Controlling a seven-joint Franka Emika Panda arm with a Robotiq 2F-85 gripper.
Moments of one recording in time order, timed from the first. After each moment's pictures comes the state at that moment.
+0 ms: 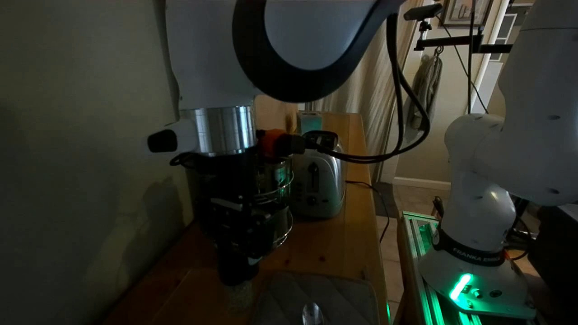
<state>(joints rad) 0.30 -0.08 0.25 -2.27 0.25 2.18 -0.84</state>
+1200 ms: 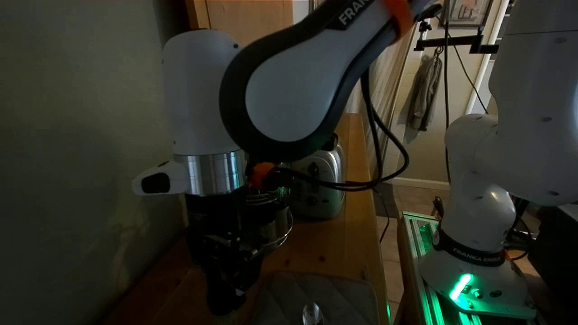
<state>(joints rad) 0.30 0.04 0.27 -2.28 0.25 2.33 -0.87</state>
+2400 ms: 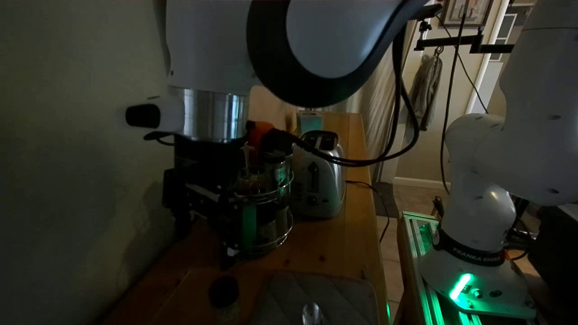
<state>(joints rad) 0.30 -0.11 0.28 -2.27 0.15 2.36 -0.83</state>
